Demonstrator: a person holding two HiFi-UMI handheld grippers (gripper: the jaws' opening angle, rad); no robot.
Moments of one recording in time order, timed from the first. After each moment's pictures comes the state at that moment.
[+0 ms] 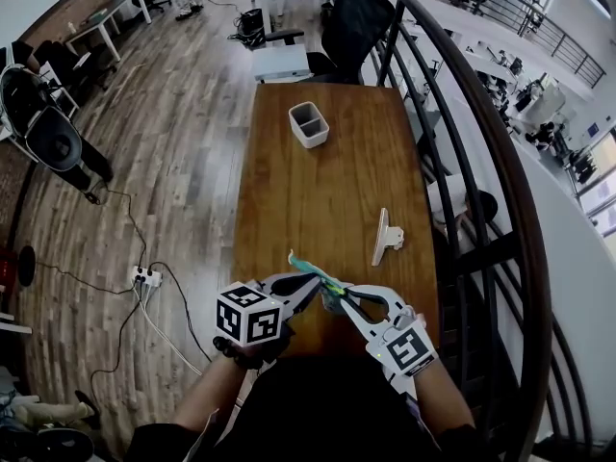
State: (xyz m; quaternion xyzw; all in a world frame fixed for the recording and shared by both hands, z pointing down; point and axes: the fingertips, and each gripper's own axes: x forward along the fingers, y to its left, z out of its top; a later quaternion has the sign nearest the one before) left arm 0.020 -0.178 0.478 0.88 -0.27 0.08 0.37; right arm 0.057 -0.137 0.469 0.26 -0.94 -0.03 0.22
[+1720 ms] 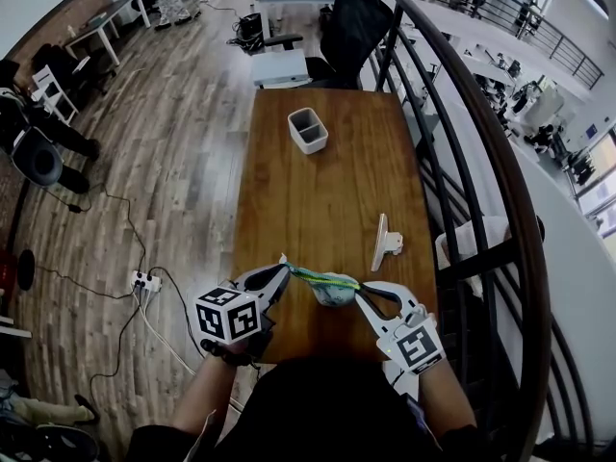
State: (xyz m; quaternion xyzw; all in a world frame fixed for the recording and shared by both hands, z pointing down) left arm -0.046 -0.209 0.492 0.85 -0.38 0.06 0.36; right arm 0.085 -0.155 0.470 0.31 -0.92 -0.03 0.23
